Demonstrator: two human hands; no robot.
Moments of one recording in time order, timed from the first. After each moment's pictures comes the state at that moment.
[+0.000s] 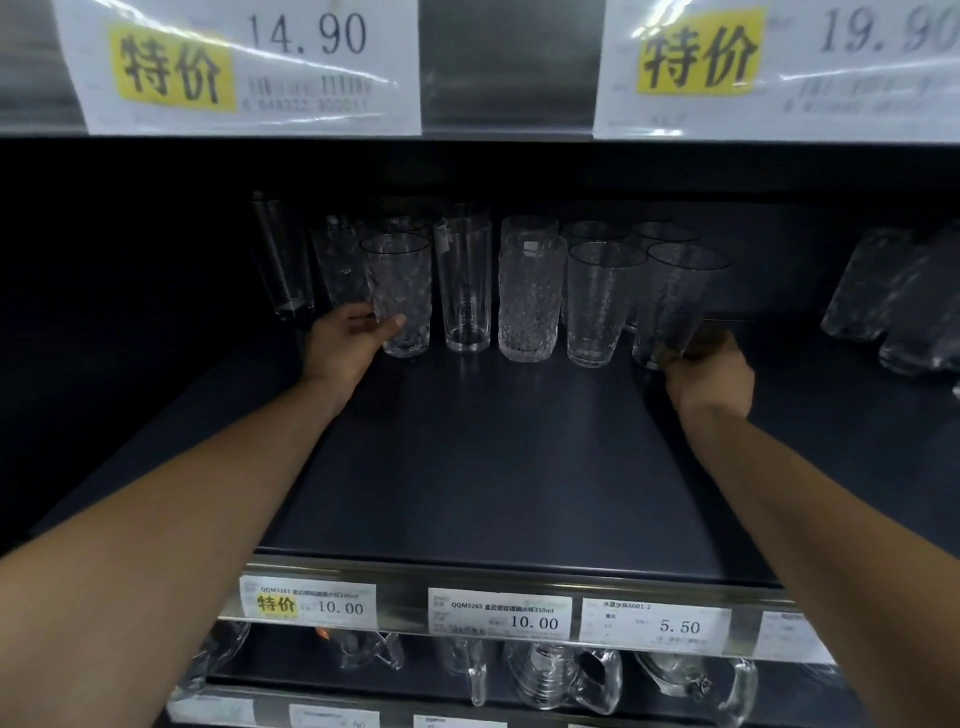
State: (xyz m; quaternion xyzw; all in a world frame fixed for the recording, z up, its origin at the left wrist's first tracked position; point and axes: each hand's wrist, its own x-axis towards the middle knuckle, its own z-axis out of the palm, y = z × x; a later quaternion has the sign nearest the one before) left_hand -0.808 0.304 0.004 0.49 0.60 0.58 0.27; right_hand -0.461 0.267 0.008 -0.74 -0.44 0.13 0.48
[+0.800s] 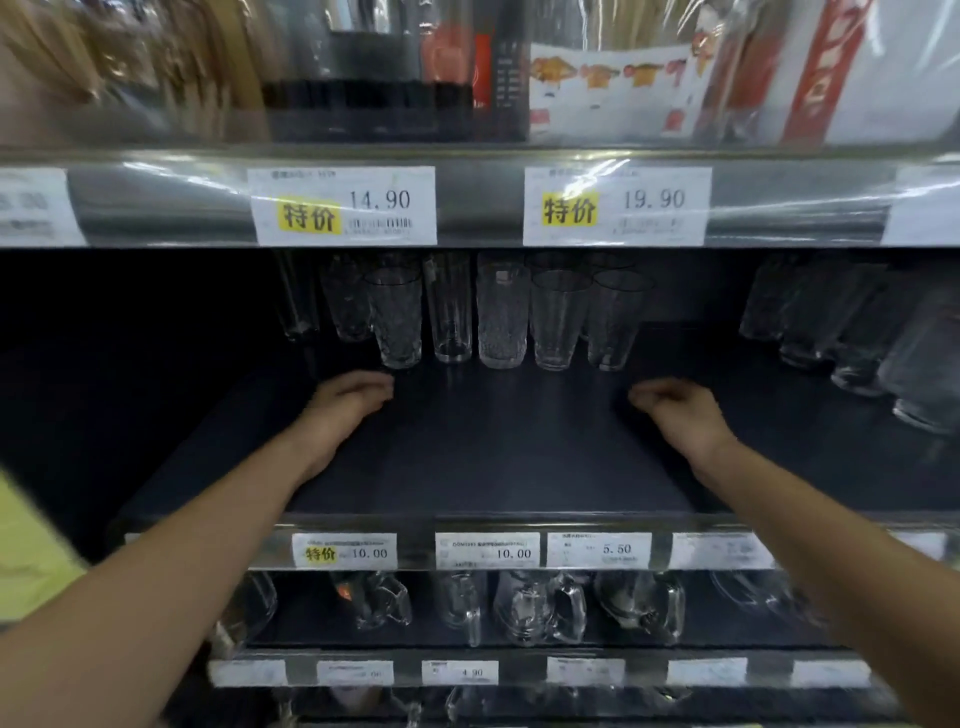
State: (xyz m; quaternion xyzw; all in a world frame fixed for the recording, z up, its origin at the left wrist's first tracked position) left_hand -0.810 0.190 0.021 0.54 0.58 0.45 0.42; right_hand -0.438 0.170 0.018 -0.68 -0.50 0.27 0.47
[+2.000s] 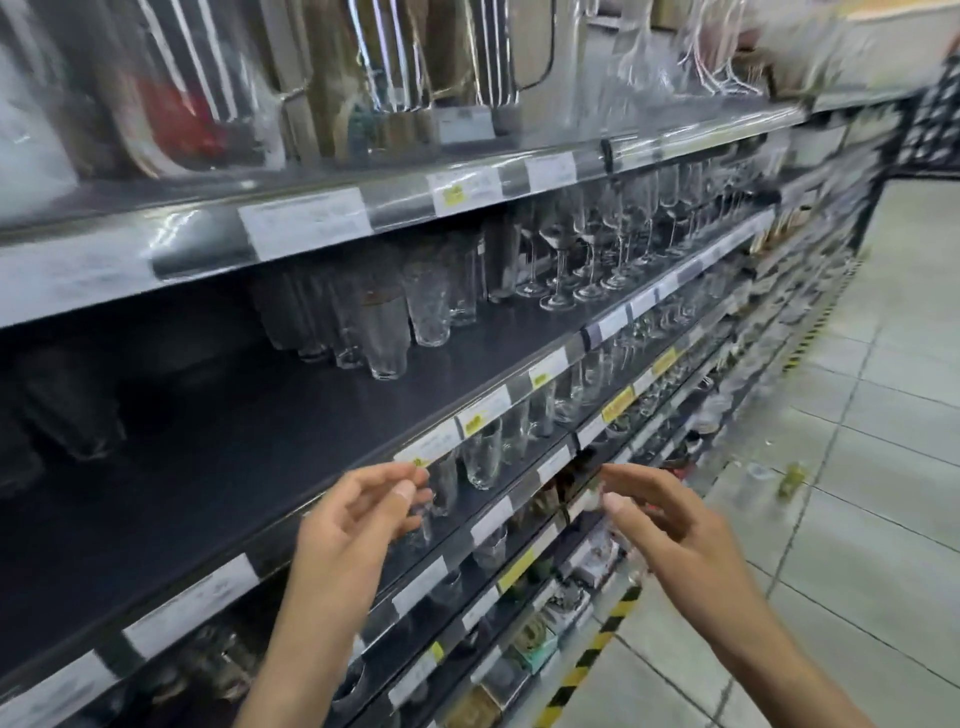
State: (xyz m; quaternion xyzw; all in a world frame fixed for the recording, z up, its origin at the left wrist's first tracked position) left_hand -0.375 -0.059 0.048 0.65 0.31 0.38 0.58; right_hand -0.188 -0.239 0.022 -0.72 -0.31 0.16 0.60
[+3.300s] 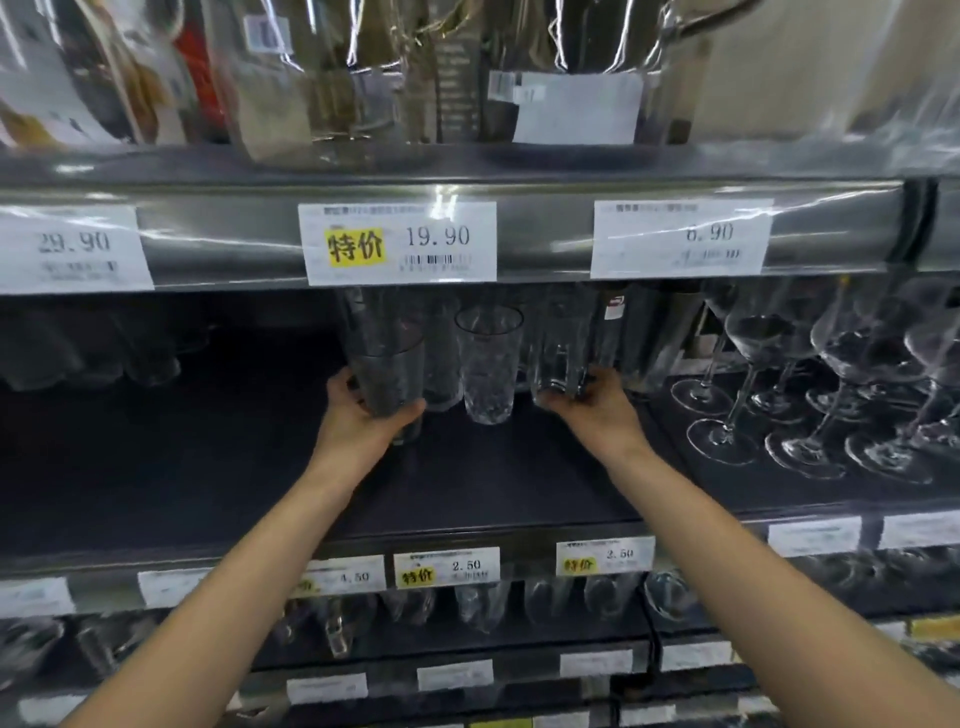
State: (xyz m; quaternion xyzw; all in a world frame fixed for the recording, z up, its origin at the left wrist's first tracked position) left_hand -0.150 0.157 0.028 0.52 0.58 0.51 0.36; right_hand 0.111 0.154 0.027 -0.67 -0.50 0.29 0.46
